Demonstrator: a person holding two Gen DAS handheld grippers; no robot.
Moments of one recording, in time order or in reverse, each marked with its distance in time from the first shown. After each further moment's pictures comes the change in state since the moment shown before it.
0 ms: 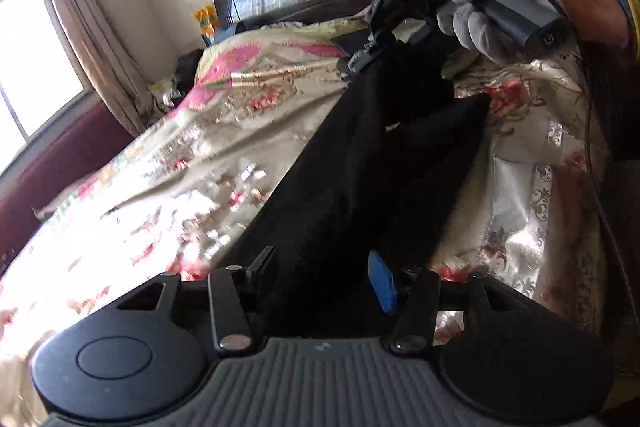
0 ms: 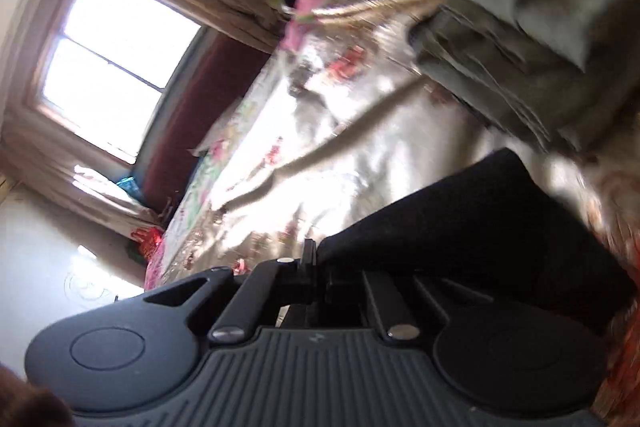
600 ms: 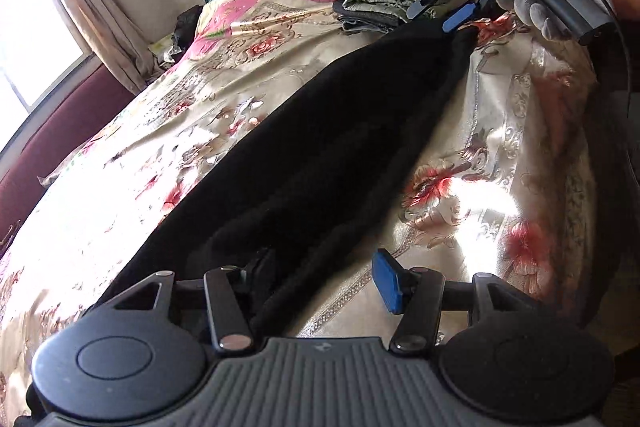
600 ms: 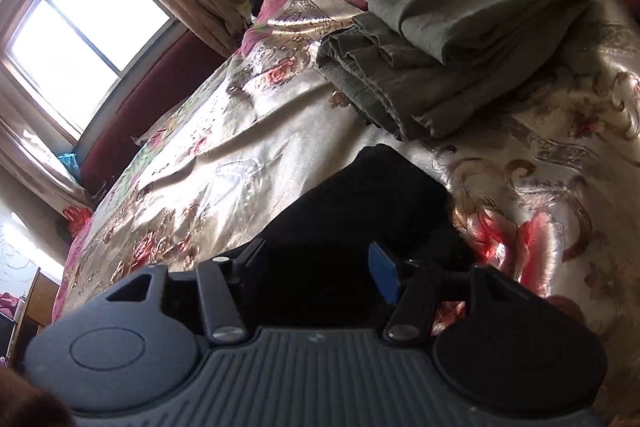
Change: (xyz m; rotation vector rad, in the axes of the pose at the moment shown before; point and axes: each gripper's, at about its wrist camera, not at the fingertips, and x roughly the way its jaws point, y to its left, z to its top) left arm -0.011 -0.014 -0.047 -0.007 0.162 0.004; right arm -0.030 -0.067 -0.050 -0.090 -0.035 -0.230
